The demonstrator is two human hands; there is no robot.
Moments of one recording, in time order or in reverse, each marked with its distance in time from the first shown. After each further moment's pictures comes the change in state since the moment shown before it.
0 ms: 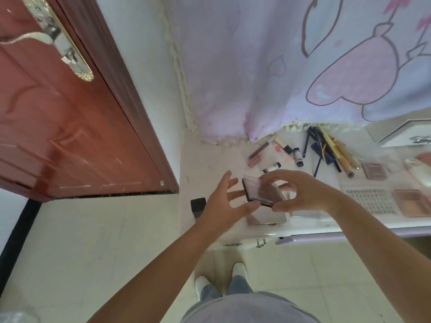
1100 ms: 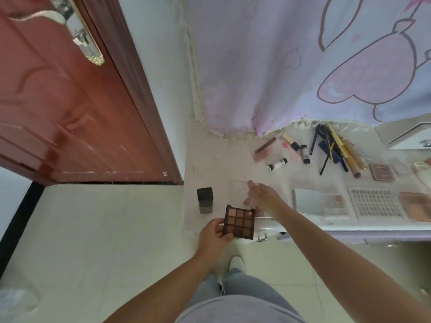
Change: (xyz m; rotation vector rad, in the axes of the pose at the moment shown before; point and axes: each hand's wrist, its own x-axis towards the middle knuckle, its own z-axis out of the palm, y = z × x) left_hand -0.026 -0.101 0.008 -0.015 0.252 -0.348; right_hand 0.059 0.042 0.091 0.253 0.235 0.471
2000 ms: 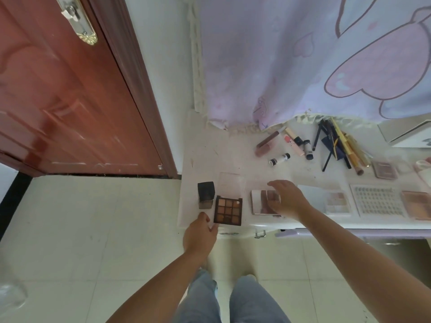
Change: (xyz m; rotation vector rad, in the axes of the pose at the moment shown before) left_hand 0.037 -0.035 -0.012 0.645 0.209 0.101; right_hand 0.021 0.051 -0.035 -0.815 0.172 -0.284
